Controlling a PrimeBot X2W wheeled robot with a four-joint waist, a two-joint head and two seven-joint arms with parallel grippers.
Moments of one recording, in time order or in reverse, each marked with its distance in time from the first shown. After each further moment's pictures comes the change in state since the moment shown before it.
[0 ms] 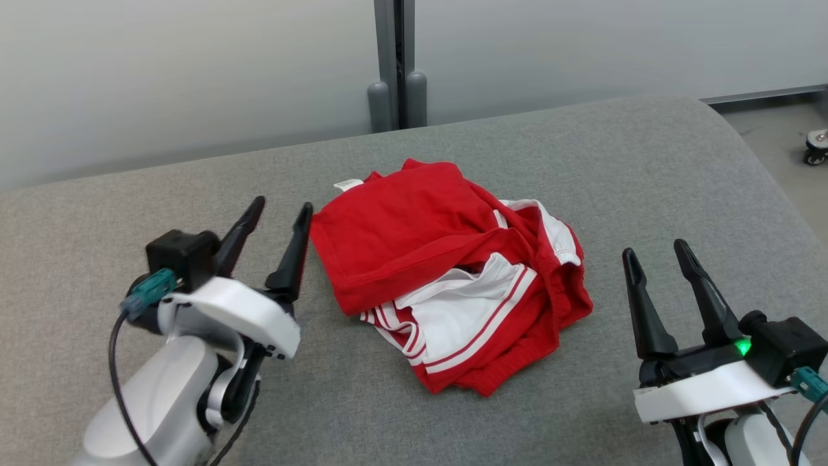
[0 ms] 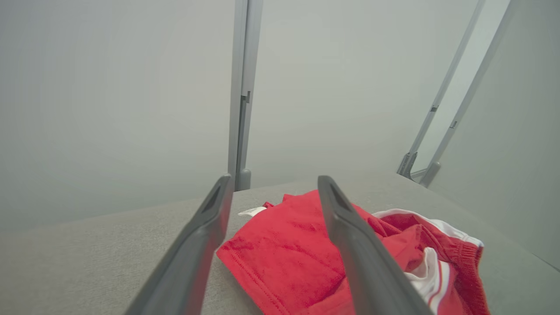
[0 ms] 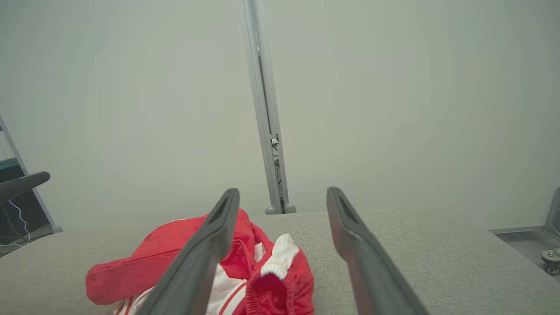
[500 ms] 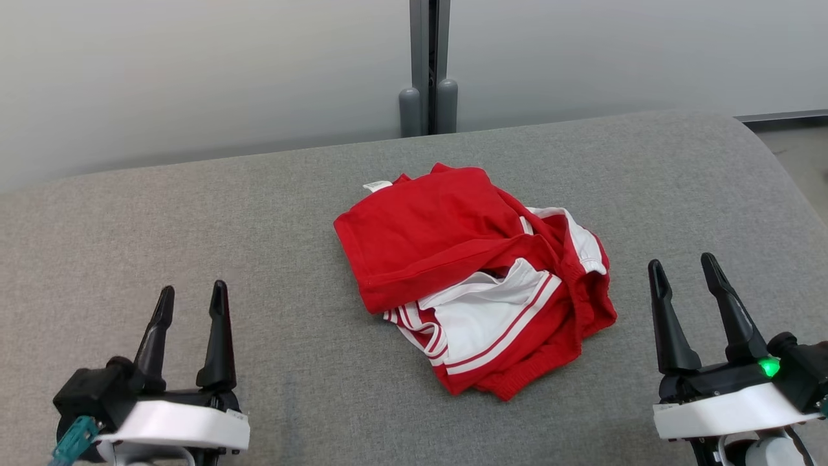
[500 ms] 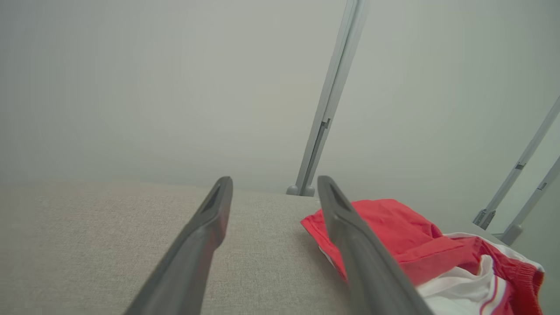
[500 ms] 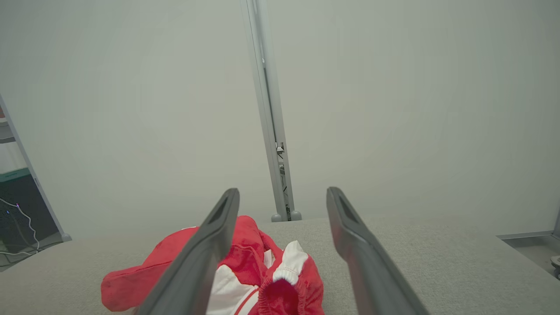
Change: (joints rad) left arm 0.495 -0.069 0.458 -0.335 0.249 0.062 -0.037; right arm 0.083 0.011 -0.064 -0.086 -0.004 0.000 0.000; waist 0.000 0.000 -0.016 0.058
